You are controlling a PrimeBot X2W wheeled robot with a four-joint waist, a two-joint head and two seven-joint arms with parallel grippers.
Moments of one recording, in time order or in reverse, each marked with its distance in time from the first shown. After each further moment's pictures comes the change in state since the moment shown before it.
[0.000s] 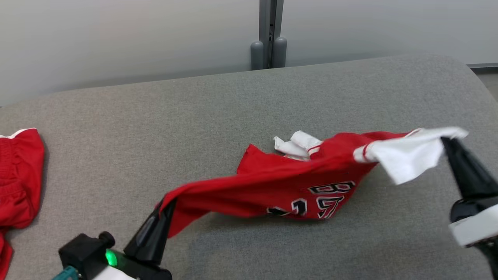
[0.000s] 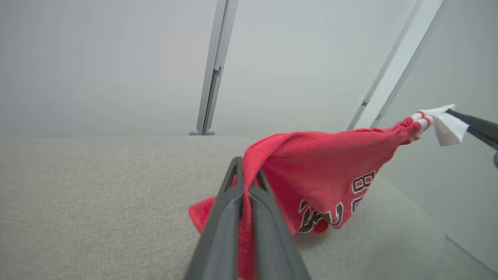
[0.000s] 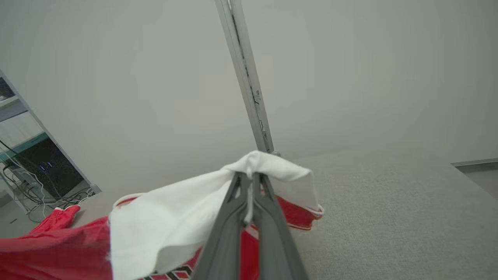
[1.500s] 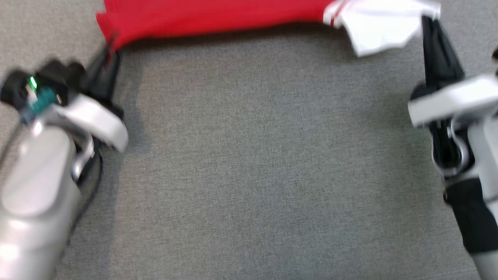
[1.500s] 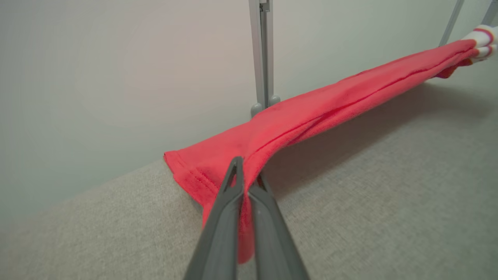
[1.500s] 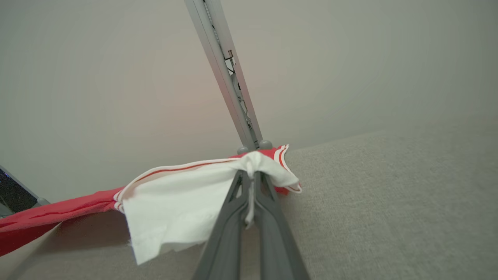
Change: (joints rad) left arm -0.968 0.062 -0.123 0.836 0.235 -0.131 -0.184; right arm -0.765 0.011 0.282 0.779 0.061 0.000 -0.499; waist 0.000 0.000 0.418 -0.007
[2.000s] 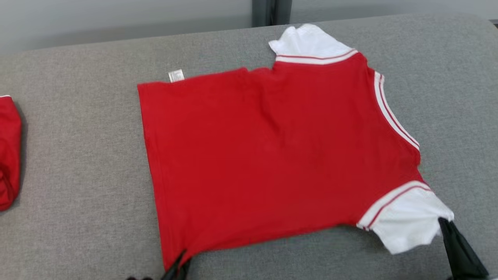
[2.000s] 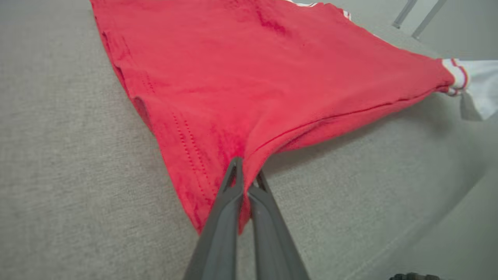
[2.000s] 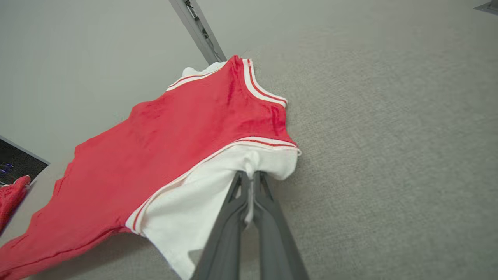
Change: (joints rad) left arm 1.005 -0.023 -0.050 -0.627 -0.055 0.251 0.124; right arm 1.000 -0.073 -0.173 -0.524 0.095 0.000 0.097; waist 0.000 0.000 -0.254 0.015
